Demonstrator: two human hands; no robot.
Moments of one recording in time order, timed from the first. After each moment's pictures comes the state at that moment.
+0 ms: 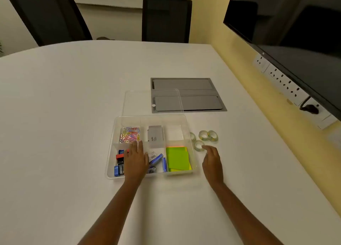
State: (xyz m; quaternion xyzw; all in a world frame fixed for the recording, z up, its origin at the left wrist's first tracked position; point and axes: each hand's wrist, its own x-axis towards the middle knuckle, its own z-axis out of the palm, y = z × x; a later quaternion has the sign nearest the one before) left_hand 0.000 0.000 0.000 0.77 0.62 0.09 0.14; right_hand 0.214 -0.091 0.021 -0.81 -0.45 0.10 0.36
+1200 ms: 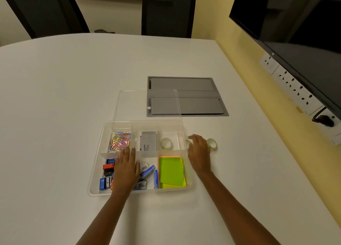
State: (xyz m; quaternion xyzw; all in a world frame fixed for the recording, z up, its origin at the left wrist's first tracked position) left_hand 0.008 0.022 -0.025 0.76 0.61 0.09 0.18; right_hand 0.243 -0.003 0.009 -0.78 -0.56 0.05 0.27
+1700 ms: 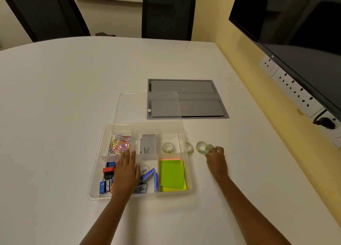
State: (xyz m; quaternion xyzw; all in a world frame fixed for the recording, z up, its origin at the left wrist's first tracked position) left_hand 0.009 0.023 -0.024 0.76 0.61 0.10 0.18; right_hand 0.297 -0.022 -0.009 -0.86 -0.44 0.15 0.21
